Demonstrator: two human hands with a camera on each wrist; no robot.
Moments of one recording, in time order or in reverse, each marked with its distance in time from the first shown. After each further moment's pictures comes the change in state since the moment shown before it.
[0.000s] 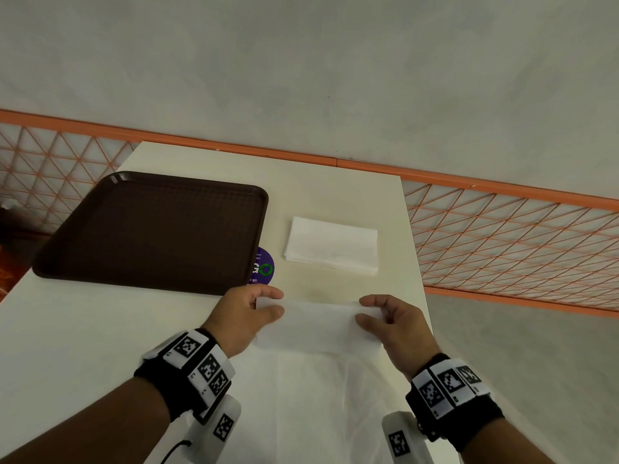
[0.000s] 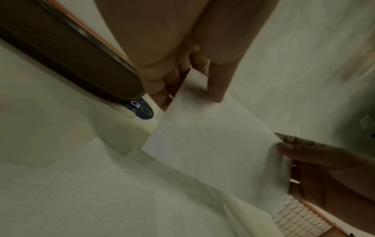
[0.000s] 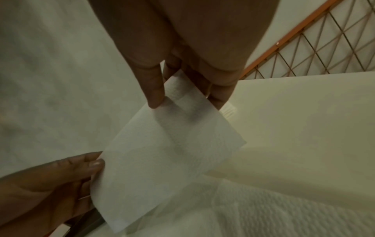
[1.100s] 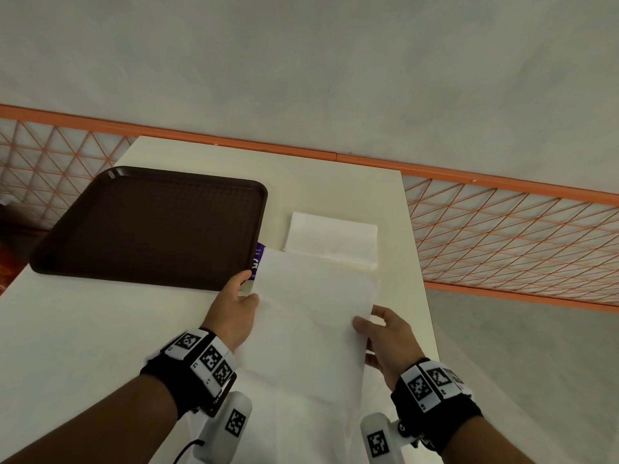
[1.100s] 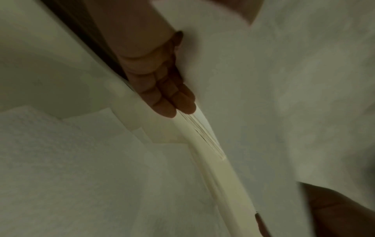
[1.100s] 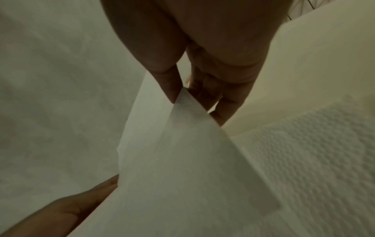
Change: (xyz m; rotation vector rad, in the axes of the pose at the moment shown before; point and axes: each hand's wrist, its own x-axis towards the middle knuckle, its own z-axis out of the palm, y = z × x) left_hand 0.005 -0.005 0.006 -0.115 0.179 -0.222; right_hand -0.003 0.019 0.016 0.134 0.062 0.325
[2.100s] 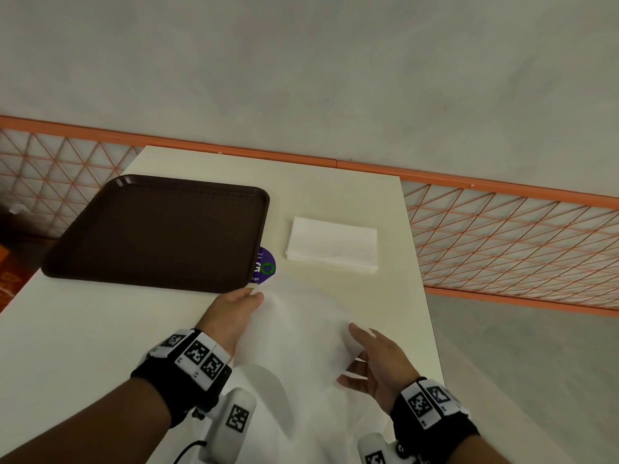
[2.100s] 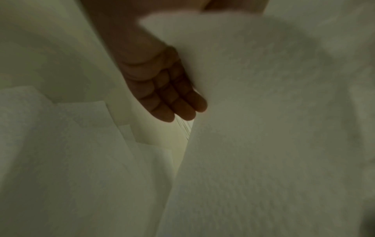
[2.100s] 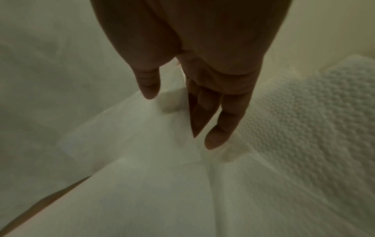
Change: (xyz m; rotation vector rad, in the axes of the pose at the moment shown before) left_hand -0.007 -0.003 -0.010 -0.267 -0.104 -0.148; right_hand -0.018 0.018 0.002 0.130 -0.155 0.148
